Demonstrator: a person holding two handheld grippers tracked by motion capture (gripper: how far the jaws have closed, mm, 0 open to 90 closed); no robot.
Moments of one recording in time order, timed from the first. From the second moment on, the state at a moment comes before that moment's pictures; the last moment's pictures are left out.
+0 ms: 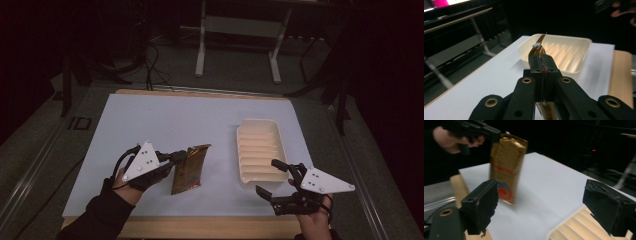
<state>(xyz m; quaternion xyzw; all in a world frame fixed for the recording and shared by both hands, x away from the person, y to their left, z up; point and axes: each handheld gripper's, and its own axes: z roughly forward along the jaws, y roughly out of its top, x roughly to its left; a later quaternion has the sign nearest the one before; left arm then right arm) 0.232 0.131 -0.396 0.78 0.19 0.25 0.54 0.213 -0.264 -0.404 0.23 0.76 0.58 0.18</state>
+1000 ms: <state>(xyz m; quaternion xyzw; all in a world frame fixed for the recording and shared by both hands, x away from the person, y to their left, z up) 0.226 0.081 -0.374 0.77 0.11 0.21 0.59 0.249 -0.216 -0.385 0.16 0.77 0.61 0.07</state>
